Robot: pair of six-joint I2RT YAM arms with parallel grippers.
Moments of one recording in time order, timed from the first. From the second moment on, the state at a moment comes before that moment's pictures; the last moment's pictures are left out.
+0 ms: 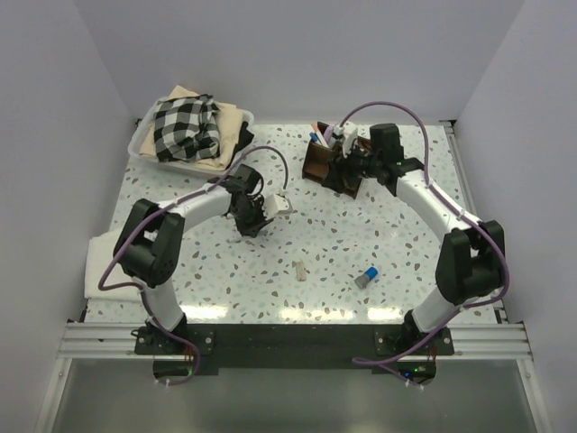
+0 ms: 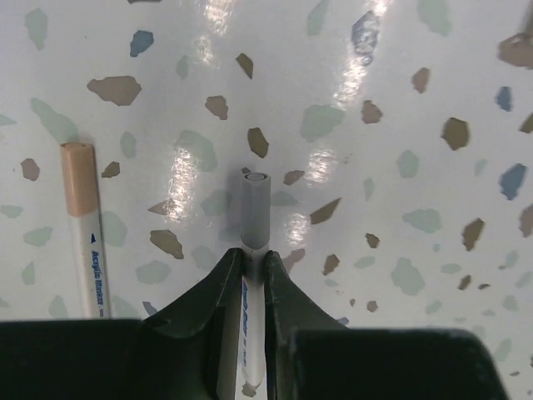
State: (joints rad) left arm -0.47 1.82 1.16 -0.61 0.30 0.74; right arm 0.28 1.63 1.29 -0.33 -0.59 -0.26
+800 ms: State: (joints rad) left arm -0.41 1.92 1.51 0.41 0.85 0.15; right arm 0.16 1.62 1.43 -0.30 -0.31 -0.04
